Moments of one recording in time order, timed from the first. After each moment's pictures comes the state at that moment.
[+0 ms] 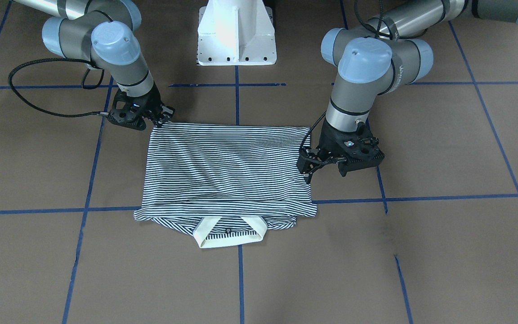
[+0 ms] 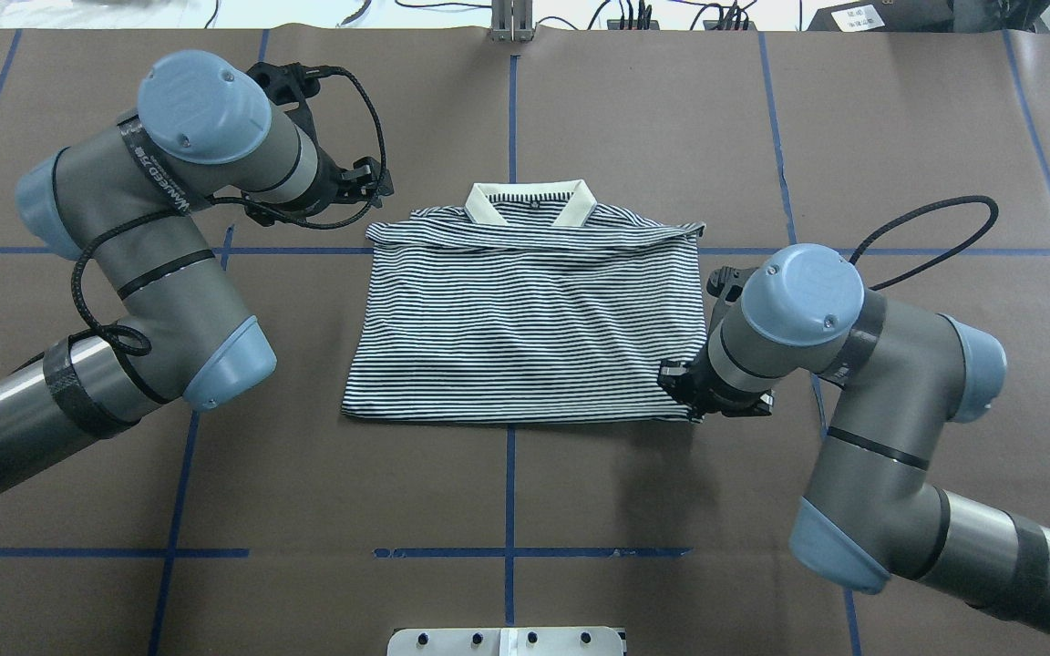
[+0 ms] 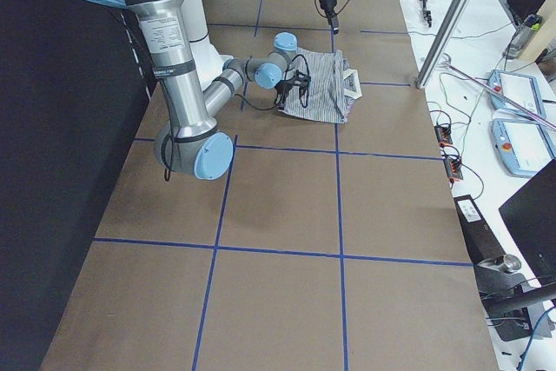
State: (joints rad) left arm -0.74 -2.18 -1.65 -1.76 -1.82 -1.31; right arm 0.51 -1.27 1.90 -1.51 1.99 1.48
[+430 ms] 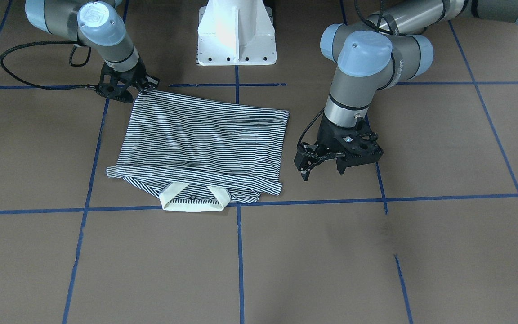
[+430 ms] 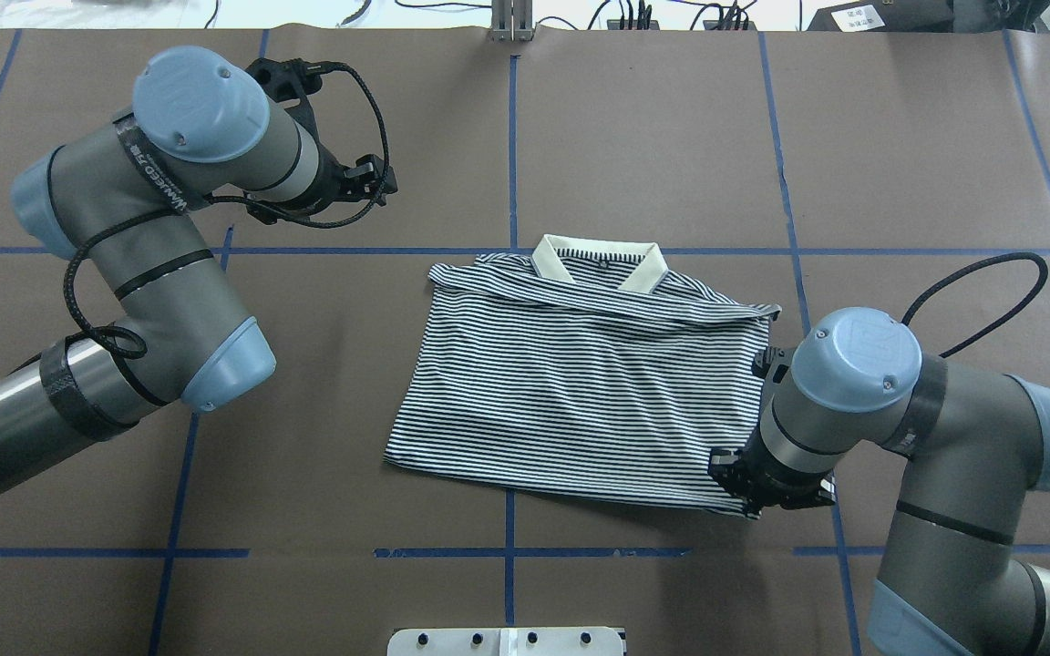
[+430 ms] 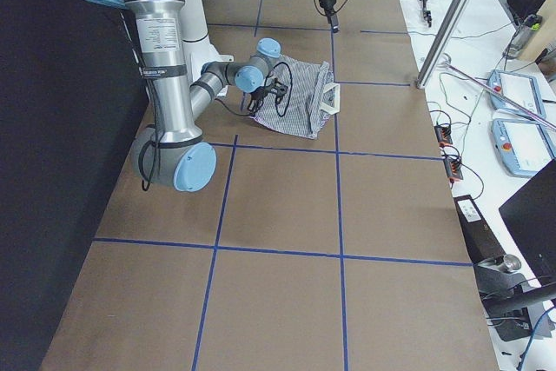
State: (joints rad) left arm -0.74 -2.18 -1.66 -1.76 -1.82 -1.31; right arm 0.43 -1.40 2.05 -1.66 2.09 1.49
